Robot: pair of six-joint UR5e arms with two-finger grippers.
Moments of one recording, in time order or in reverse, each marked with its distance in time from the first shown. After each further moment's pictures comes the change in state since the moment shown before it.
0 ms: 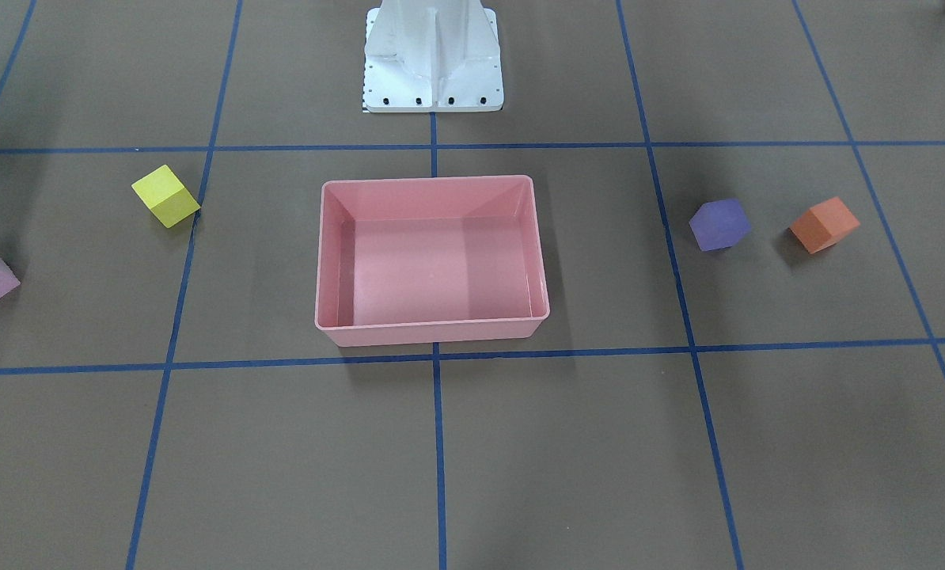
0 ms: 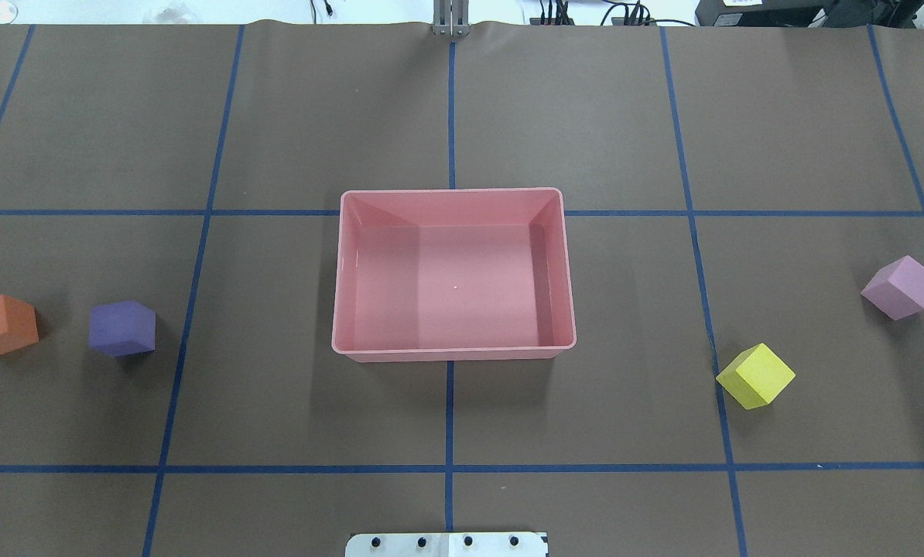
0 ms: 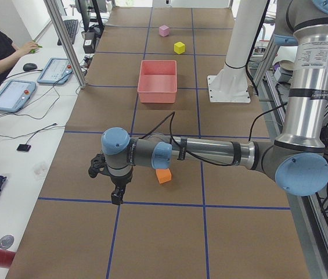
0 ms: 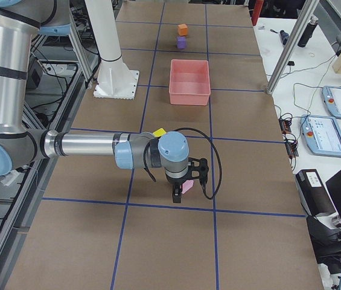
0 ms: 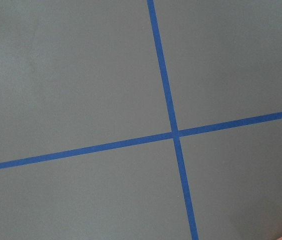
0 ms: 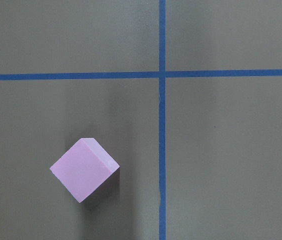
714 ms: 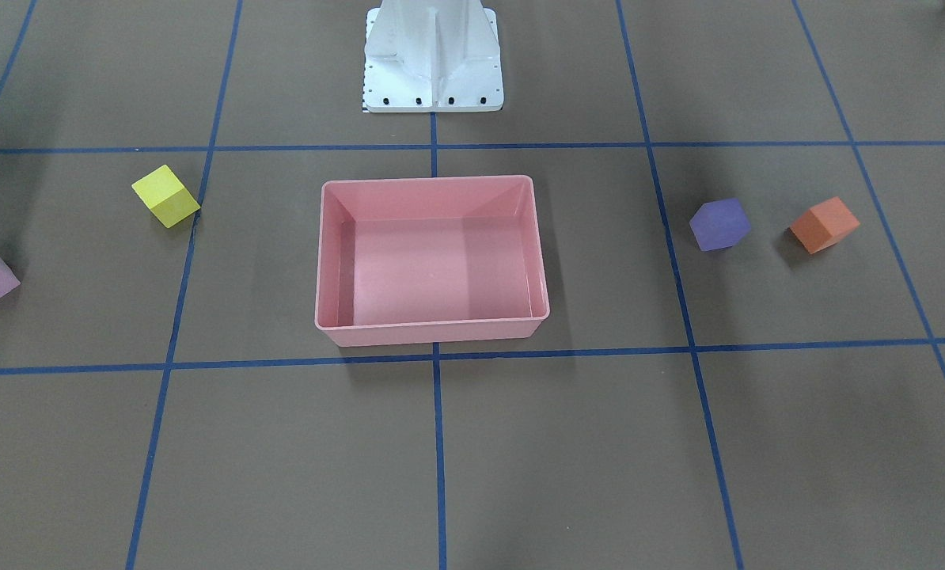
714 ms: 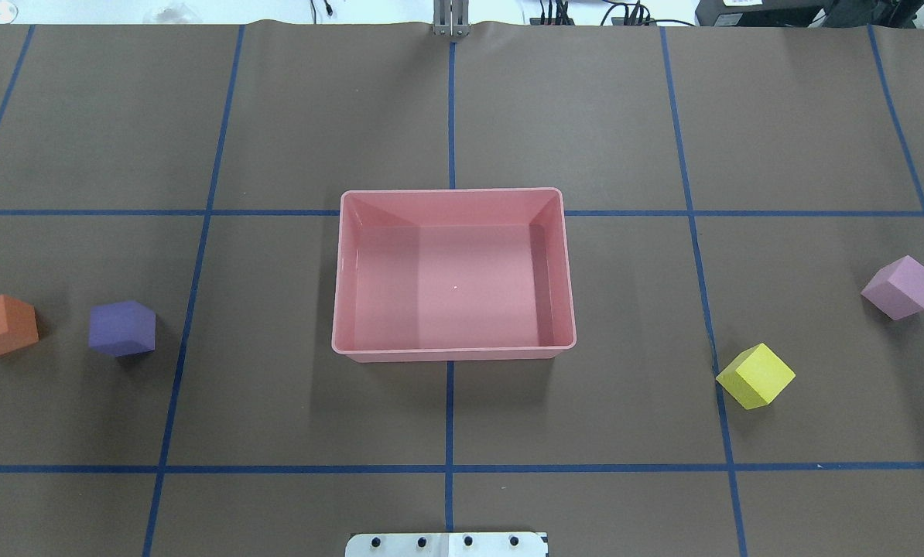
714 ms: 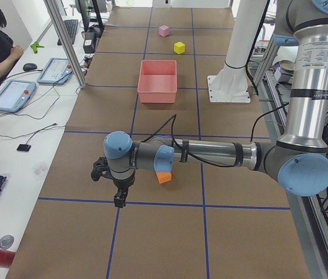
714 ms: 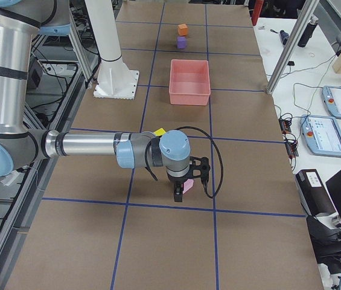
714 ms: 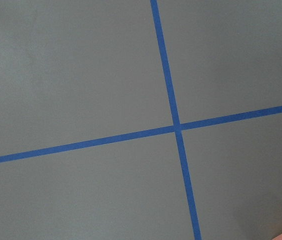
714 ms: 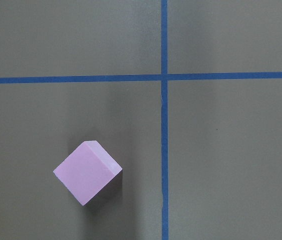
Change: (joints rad) left arm 0.001 0.018 0.005 -0.012 -0.005 -0.001; right arm -0.001 0.009 0.000 0.001 0.000 0.009
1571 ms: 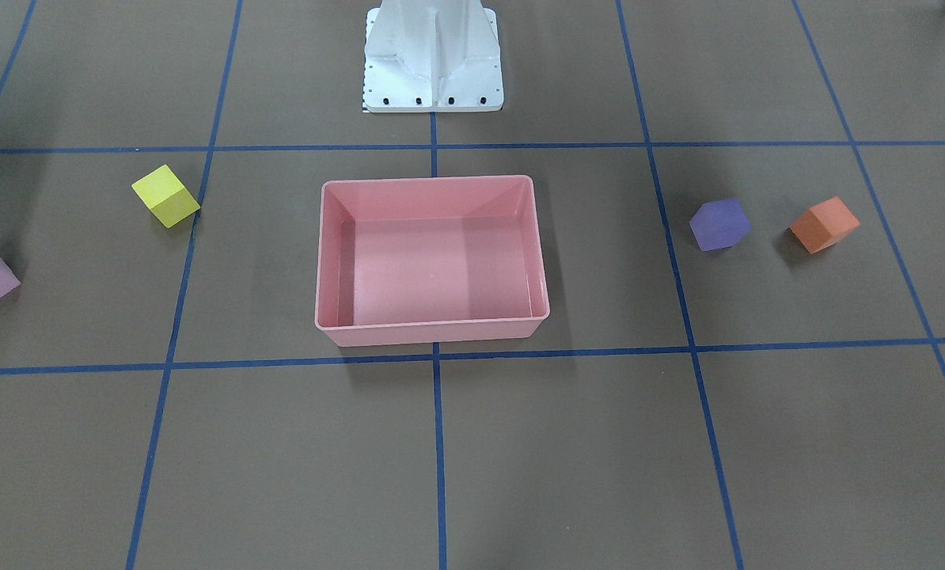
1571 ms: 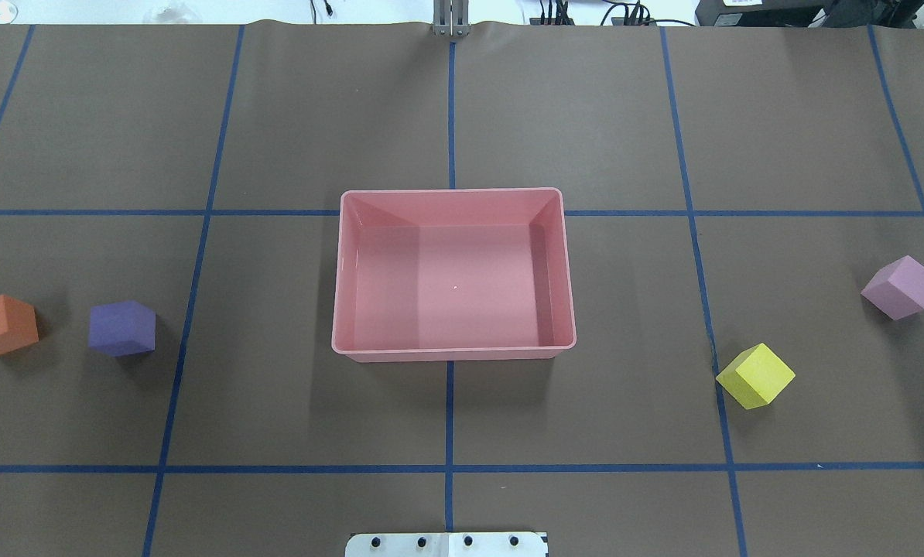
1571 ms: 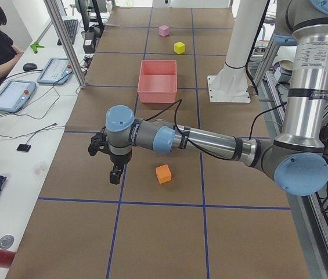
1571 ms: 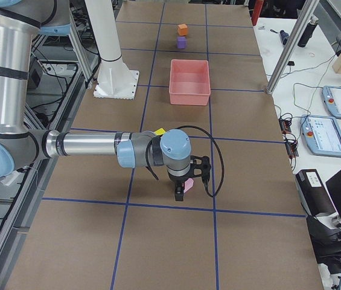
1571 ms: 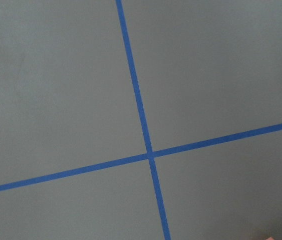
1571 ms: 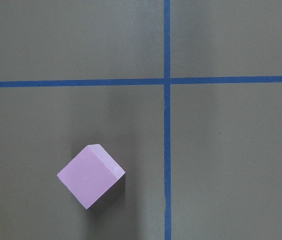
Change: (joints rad) left arm 0.038 -0.013 -0.157 -0.006 -0.045 -0.183; right arm 0.000 0.004 0.000 0.003 0.004 0.004
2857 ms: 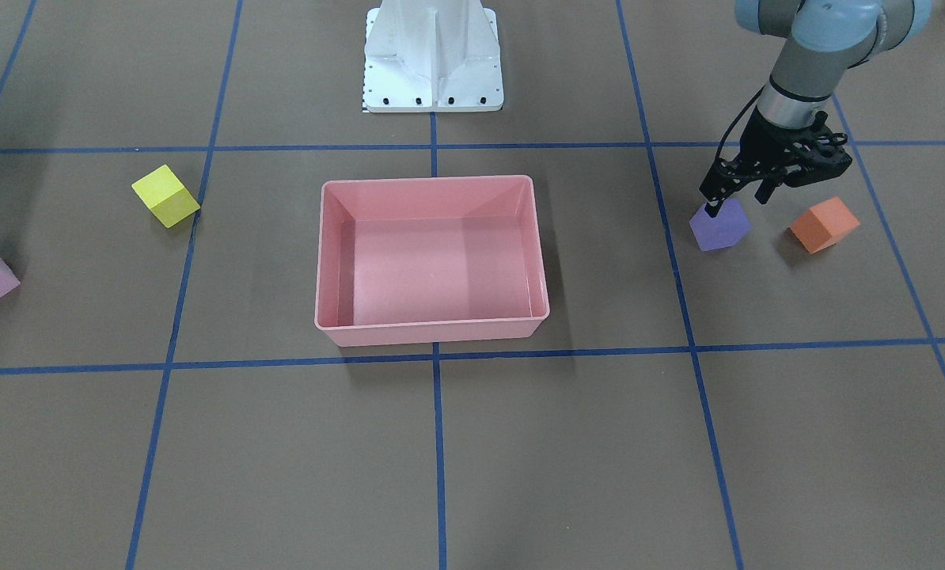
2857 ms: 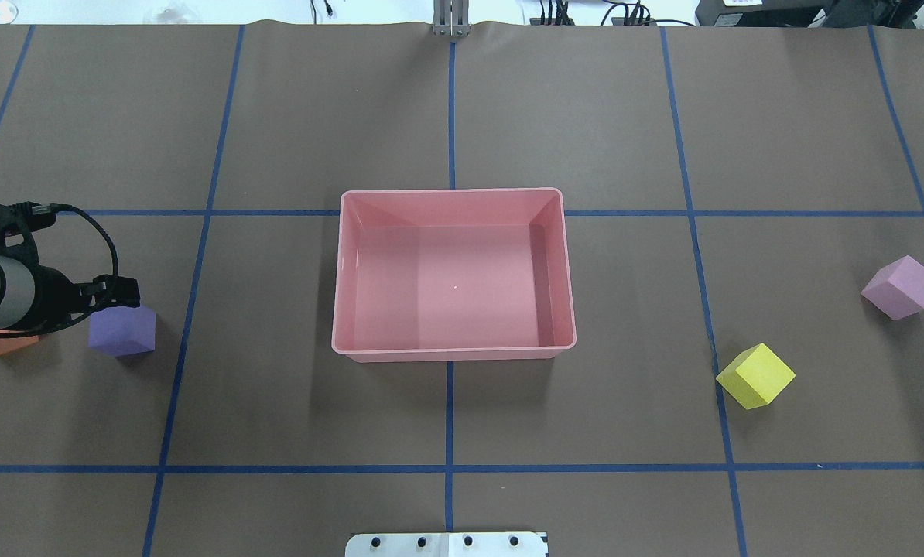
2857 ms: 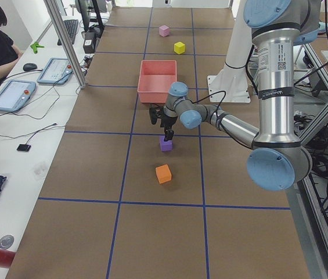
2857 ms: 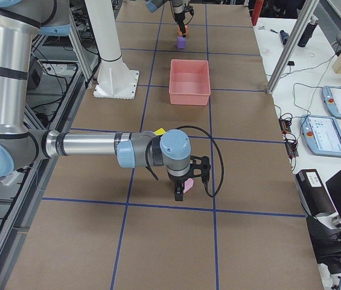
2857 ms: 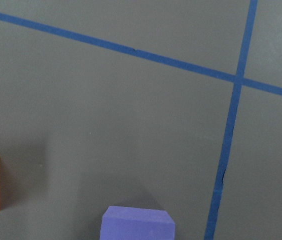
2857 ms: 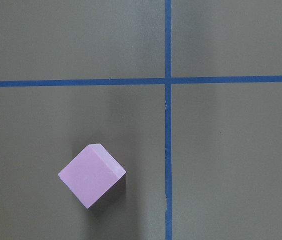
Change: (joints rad) left arm 0.818 0.182 -0.301 -0.352 0.492 -1.245; right arm -0.001 -0.001 0.000 -0.001 0.000 0.000
